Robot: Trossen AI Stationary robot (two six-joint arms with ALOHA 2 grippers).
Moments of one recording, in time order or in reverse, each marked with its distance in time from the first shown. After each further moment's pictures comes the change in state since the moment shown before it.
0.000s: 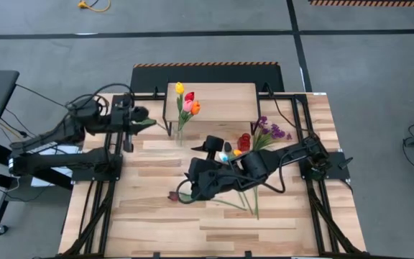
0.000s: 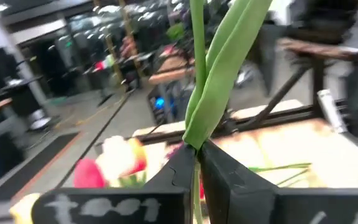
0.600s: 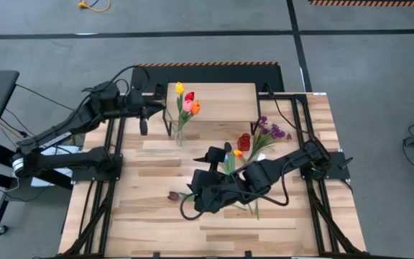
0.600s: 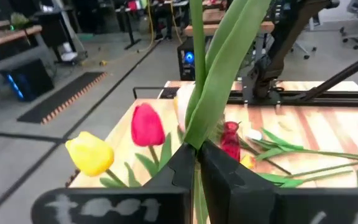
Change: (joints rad) left arm 0.240 0.219 0.081 -0.042 0.073 -0.075; right arm 0.065 -0.001 -0.049 0.009 0.019 0.066
